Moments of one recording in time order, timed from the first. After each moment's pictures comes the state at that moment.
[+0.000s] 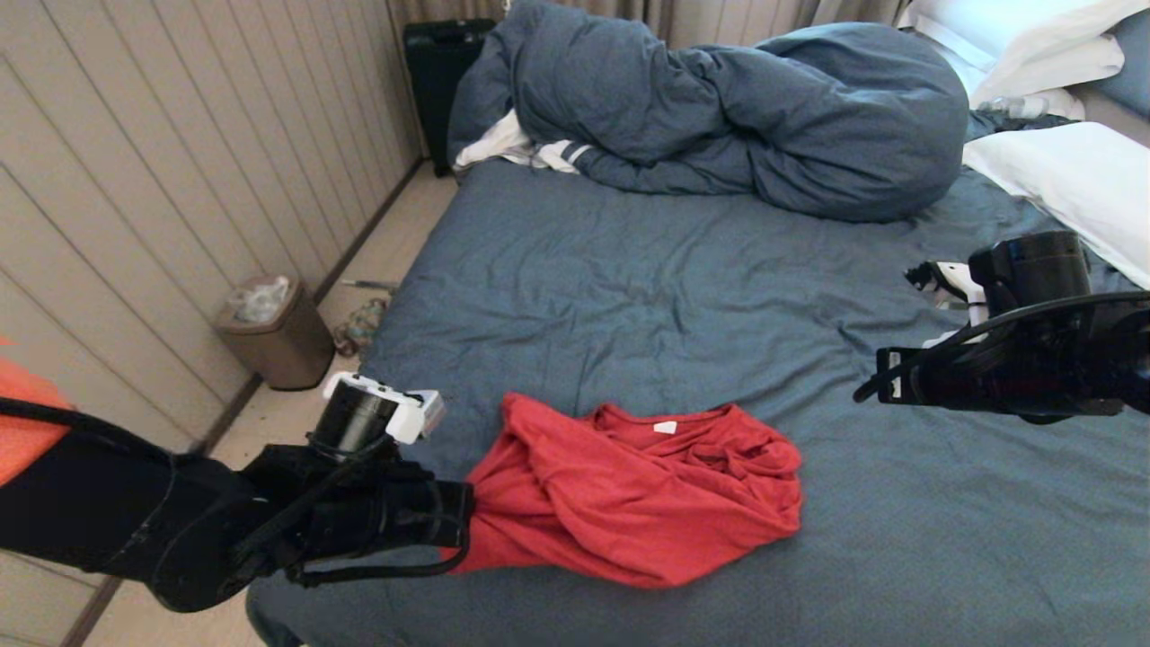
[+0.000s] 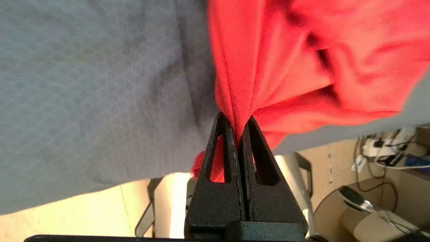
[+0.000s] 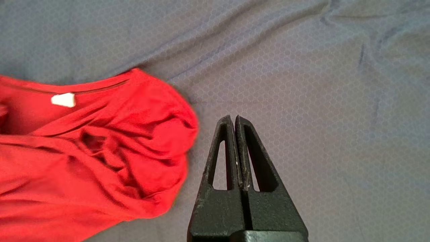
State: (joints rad) left arm -0.58 1.81 -0.68 -0.38 -0.05 -0.35; right arm 0.05 1.67 -1.03 0.00 -0.03 0.09
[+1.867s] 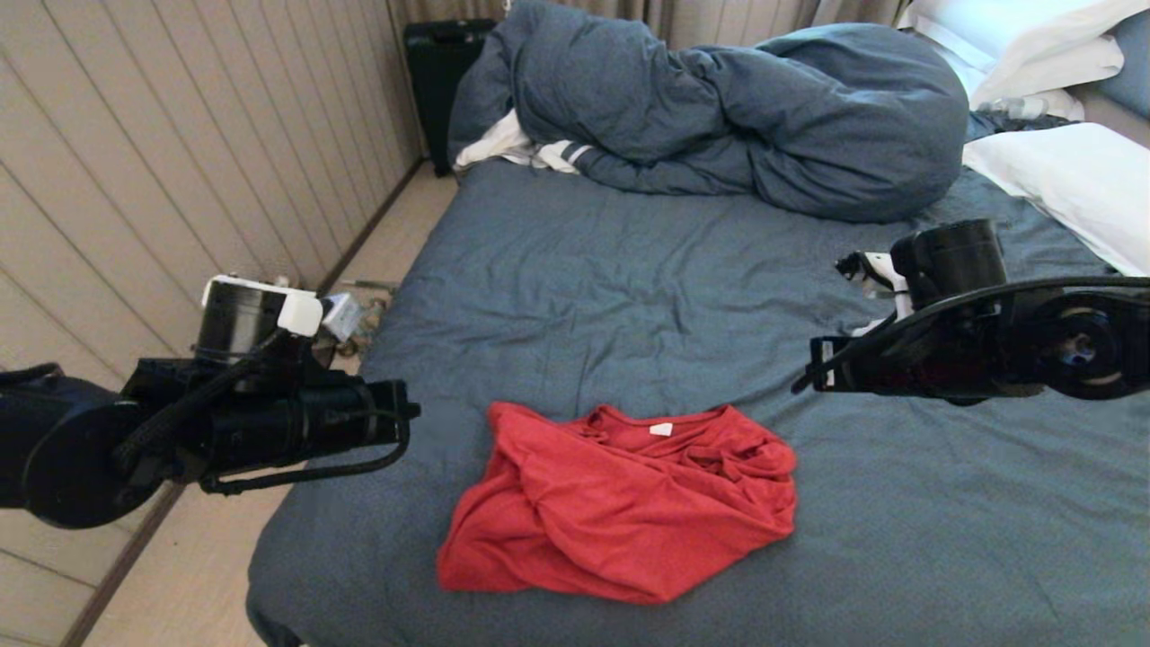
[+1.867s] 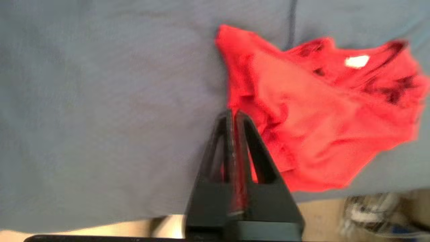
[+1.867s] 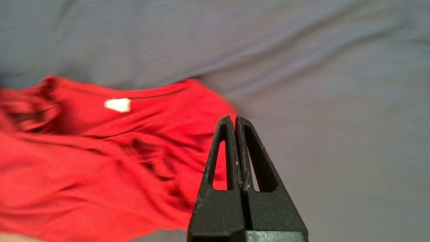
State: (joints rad) left arm -0.40 1.67 -0.86 -0.25 -0.08 -0.36; right arm 0.20 1.75 -1.15 0.02 -0.04 0.15
